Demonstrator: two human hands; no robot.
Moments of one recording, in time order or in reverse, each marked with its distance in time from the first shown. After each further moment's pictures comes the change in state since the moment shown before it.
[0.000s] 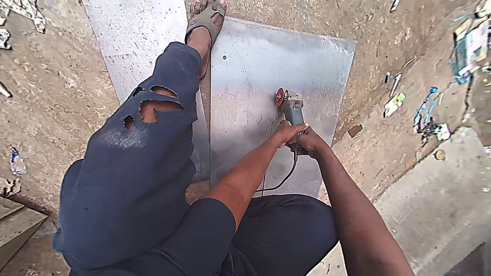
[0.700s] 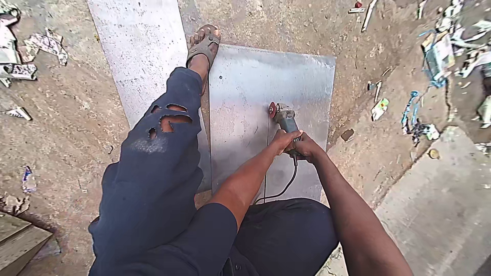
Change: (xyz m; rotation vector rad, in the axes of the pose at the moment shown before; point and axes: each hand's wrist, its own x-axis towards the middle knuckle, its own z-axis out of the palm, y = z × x) left_hand -0.007 0.000 0.012 -0.110 -0.006 0.015; right_hand -0.011 -0.002 -0.007 -0.023 0.008 -0.027
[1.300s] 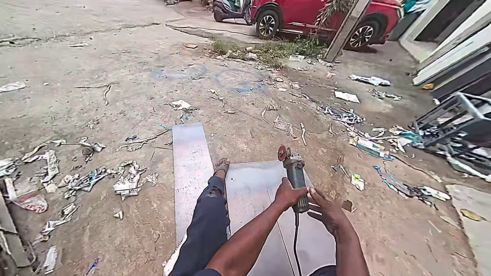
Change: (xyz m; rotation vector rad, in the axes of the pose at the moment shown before) left_hand -0.226 0.115 0.080 0.642 0.049 0.607; right_hand -0.236 0.012 -0.033 0.725 0.235 -0.598
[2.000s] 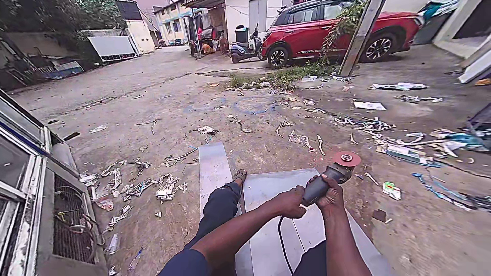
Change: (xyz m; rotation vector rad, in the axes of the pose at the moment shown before) left_hand -0.149 0.064 0.000 0.985 -0.314 0.339; right_hand -0.009 0.000 0.004 1.154 -0.165 -0.290
